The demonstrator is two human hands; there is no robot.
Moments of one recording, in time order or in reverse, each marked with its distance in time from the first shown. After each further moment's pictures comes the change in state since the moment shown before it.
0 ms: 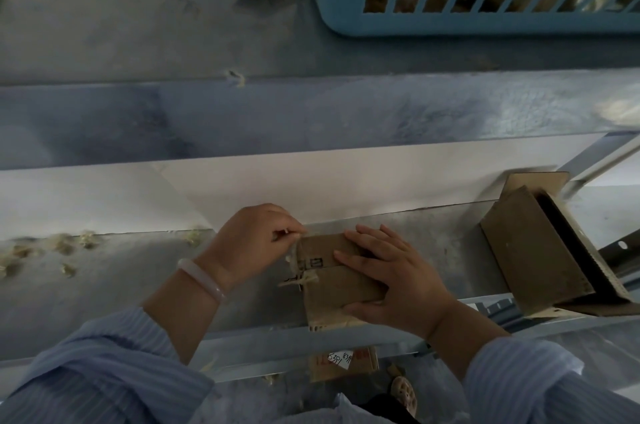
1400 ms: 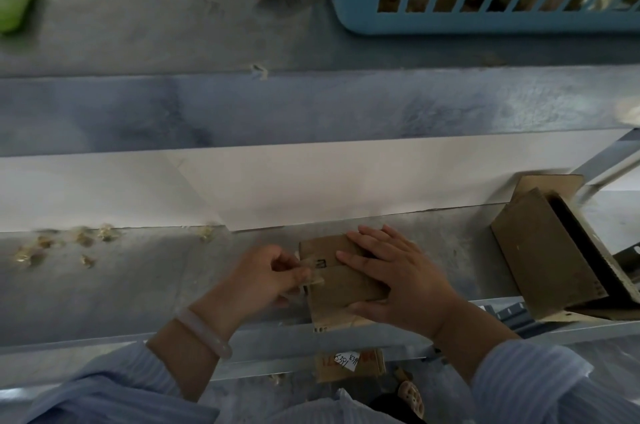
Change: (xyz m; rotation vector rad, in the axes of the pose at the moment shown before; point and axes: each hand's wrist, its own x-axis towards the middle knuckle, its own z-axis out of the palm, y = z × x) left_hand -0.042 0.047 0.006 -0.648 -0.096 -0.834; right_hand 0.004 -0.010 -0.005 -0.075 -0.108 -0.005
